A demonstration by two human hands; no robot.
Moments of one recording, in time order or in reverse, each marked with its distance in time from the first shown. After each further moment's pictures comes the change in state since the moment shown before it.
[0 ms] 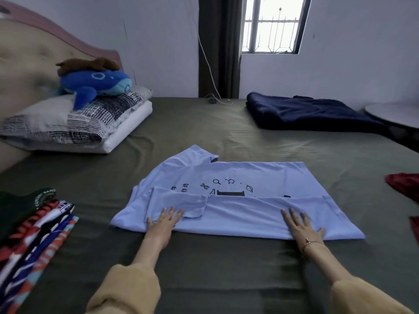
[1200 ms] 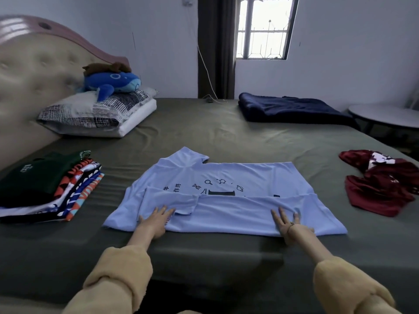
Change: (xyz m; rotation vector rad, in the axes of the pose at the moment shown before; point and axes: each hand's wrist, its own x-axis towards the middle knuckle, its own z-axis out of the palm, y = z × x) left_hand -0.192 0.045 0.049 -0.063 -0.073 -0.047; right_hand -0.175 0.092 0.021 -0.377 -0.145 0.002
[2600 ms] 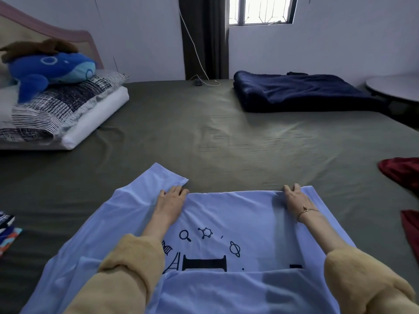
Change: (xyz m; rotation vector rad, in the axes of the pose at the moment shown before) left_hand 0.269 0.089 -0.099 0.257 0.391 0.117; right_hand 0.290 0.001 -0.112 0.070 0.322 -0.159
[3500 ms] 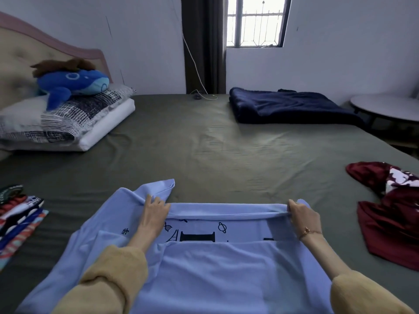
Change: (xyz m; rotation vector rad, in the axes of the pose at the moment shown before) left_hand -0.108 0.001 -0.029 0.307 0.012 -0.053; right_hand -0.124 0.028 -0.012 -0.114 0.261 0.110
